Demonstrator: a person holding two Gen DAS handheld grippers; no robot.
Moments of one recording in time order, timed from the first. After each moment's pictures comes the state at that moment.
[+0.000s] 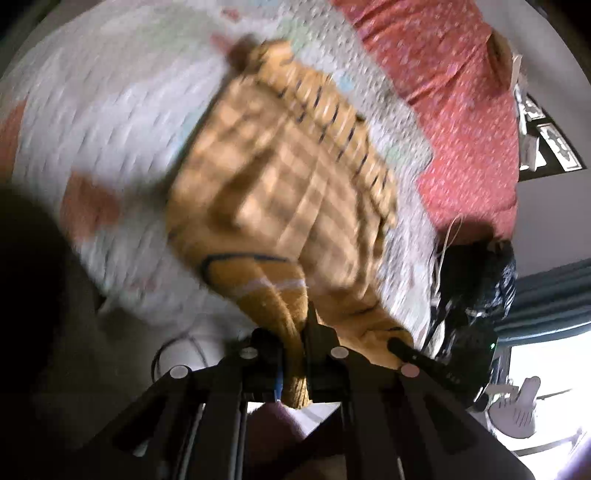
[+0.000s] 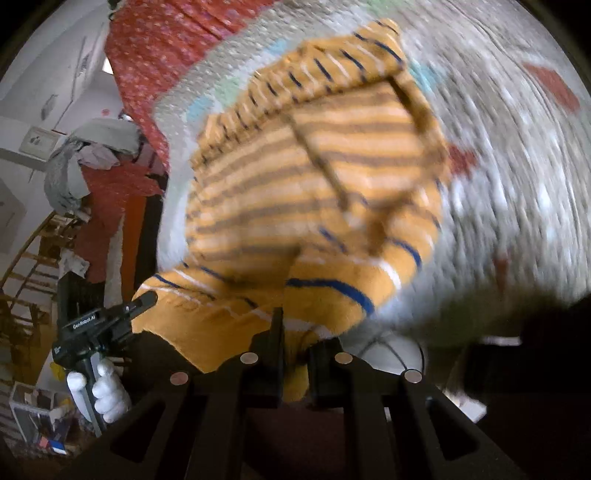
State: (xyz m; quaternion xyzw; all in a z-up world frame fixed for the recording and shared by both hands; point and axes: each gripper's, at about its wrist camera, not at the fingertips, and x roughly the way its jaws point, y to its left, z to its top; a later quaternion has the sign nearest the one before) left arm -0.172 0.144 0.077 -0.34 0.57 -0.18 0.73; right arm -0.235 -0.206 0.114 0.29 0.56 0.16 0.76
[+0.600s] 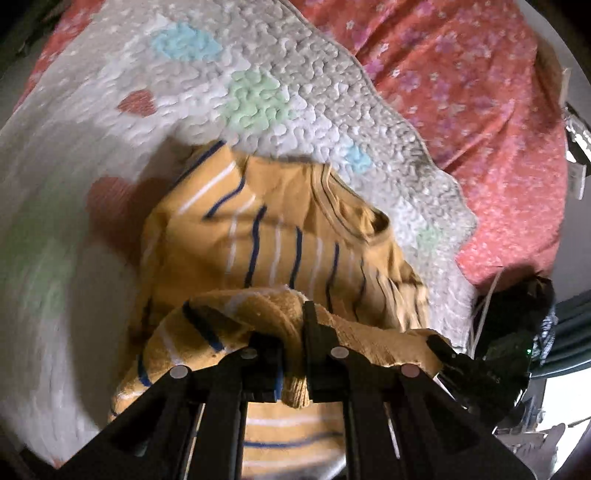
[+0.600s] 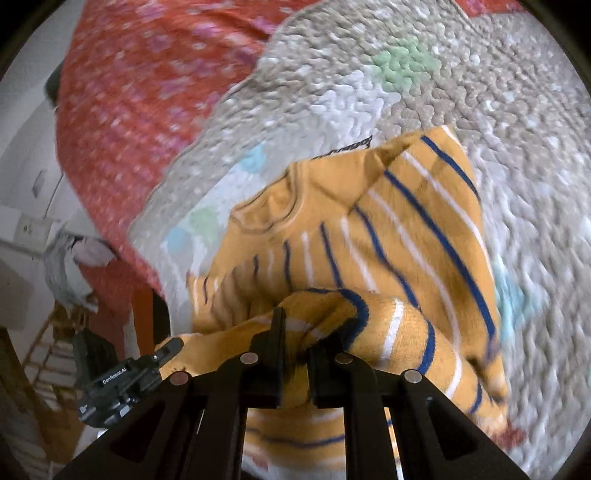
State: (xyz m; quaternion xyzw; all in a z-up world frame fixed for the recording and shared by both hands) left arm 0.077 0.090 0.044 -0.27 0.57 -0.13 0.77; right arm 0.003 -0.251 0.085 0.40 0.50 0.08 0.76
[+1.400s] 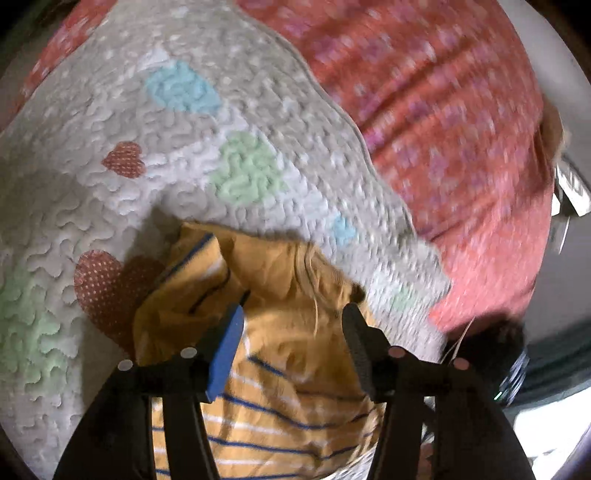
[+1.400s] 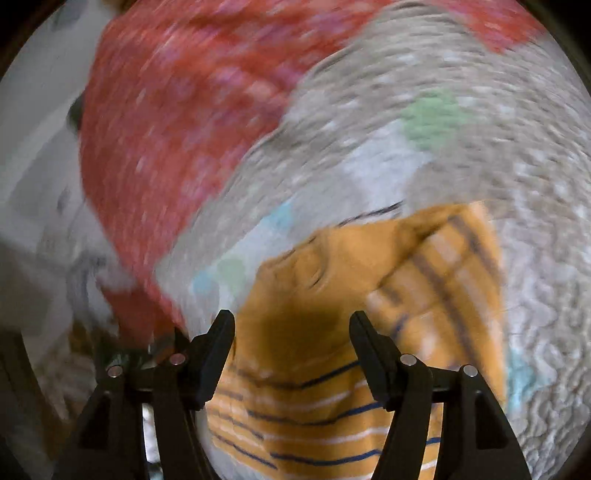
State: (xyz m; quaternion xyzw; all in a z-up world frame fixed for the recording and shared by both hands) left arm 0.116 0.113 0.068 -0.33 0.51 -0.14 0.78; right arm 0.028 -0.236 0.113 0.37 0.45 0.14 0.80
